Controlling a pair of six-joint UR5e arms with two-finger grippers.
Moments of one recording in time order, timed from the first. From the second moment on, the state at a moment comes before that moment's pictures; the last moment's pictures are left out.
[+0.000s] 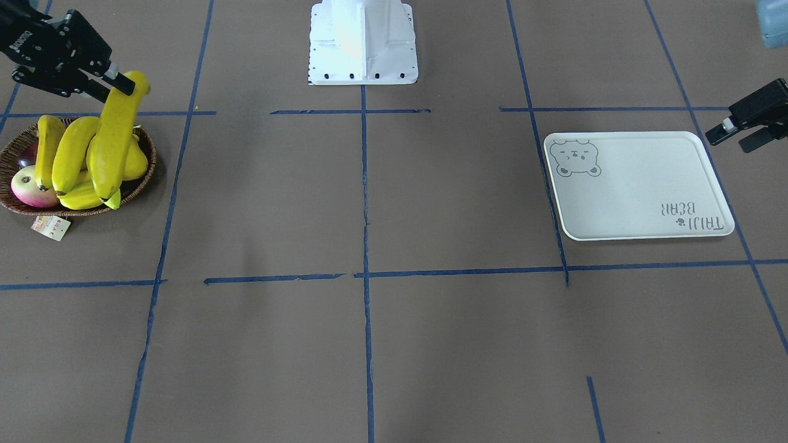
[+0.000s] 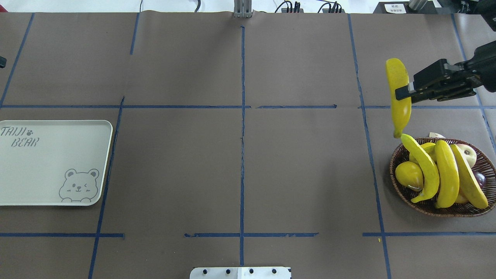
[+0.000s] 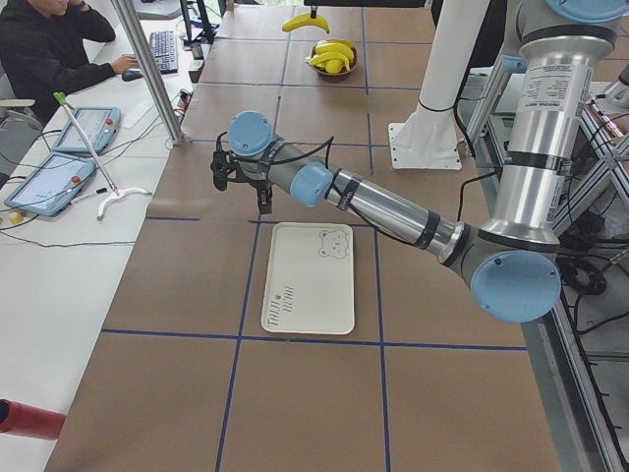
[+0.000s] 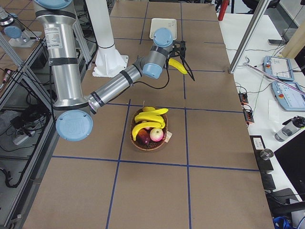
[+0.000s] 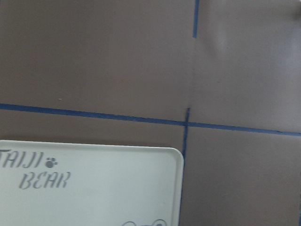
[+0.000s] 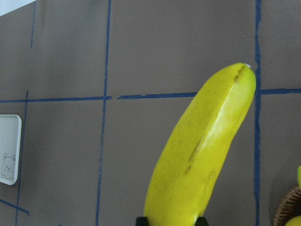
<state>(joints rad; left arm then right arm) -1.38 -1.71 -1.86 -1.77 -2.70 -0.74 1.11 -1.44 2.09 -0.94 2.54 1.25</state>
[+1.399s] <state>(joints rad) -0.95 -1.97 -1.71 -2.72 -2.36 -2.05 0.52 -1.25 2.09 -0.61 1.84 1.63</state>
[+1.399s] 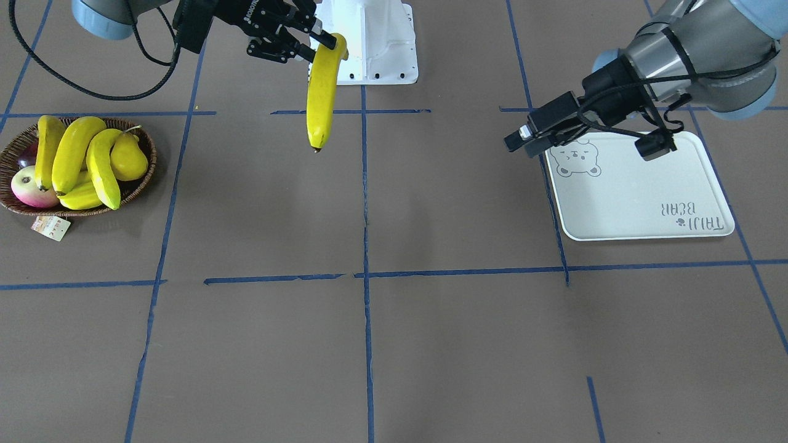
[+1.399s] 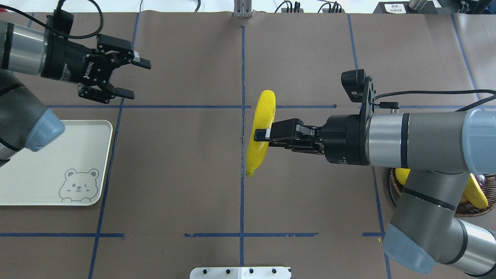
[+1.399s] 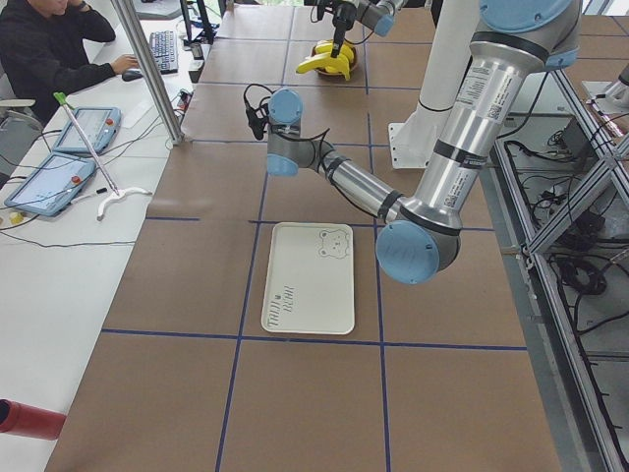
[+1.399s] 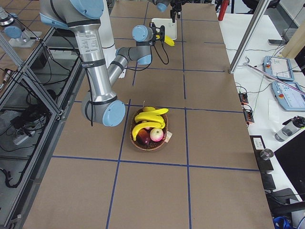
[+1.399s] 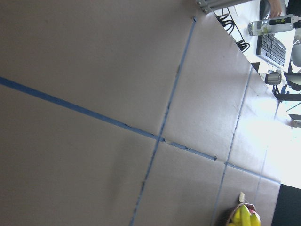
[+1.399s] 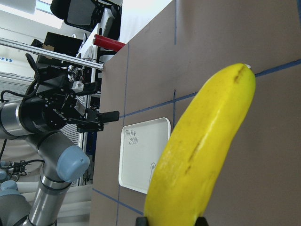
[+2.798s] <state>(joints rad) -0.61 -2.12 -1.79 -2.72 -2.04 -2.33 0.45 -1.22 2.09 -0.57 1.79 1.64</state>
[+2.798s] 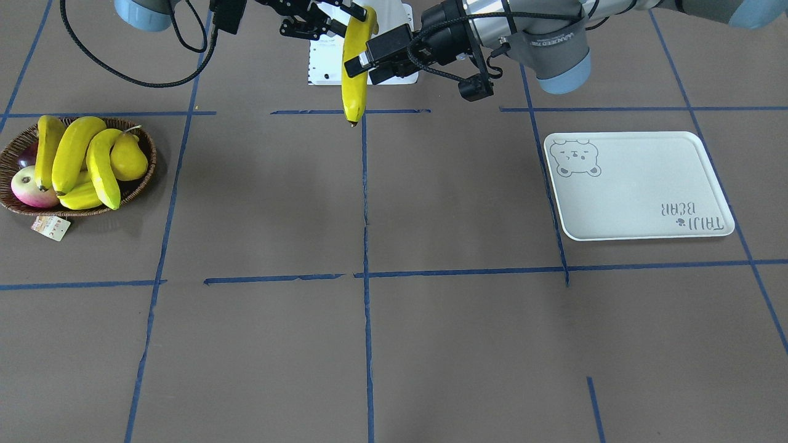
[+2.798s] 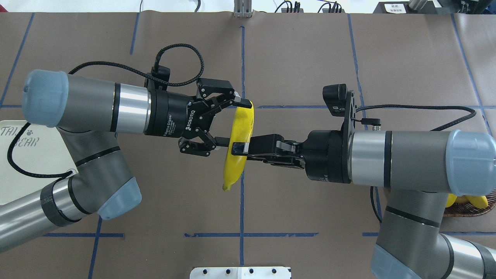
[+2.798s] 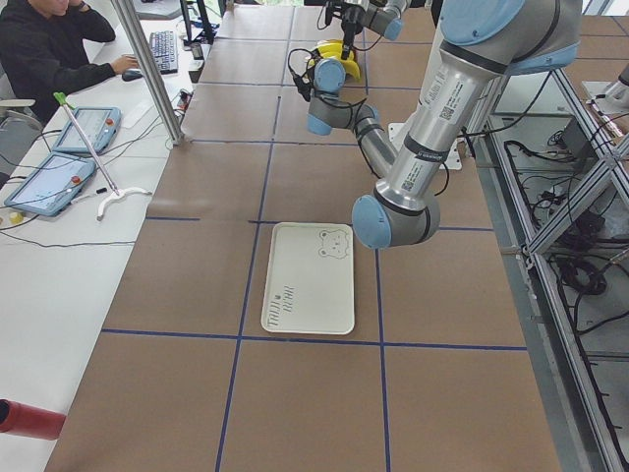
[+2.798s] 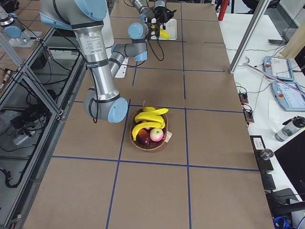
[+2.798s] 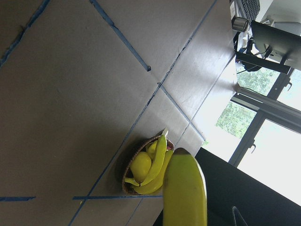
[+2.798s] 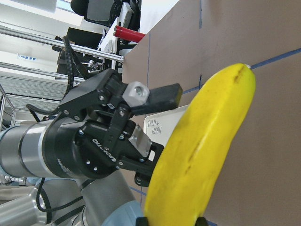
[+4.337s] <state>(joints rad) -0.63 -2.10 -1.79 -2.71 -2.01 -2.38 0.46 -1.23 2.11 -0.58 1.79 1.67</state>
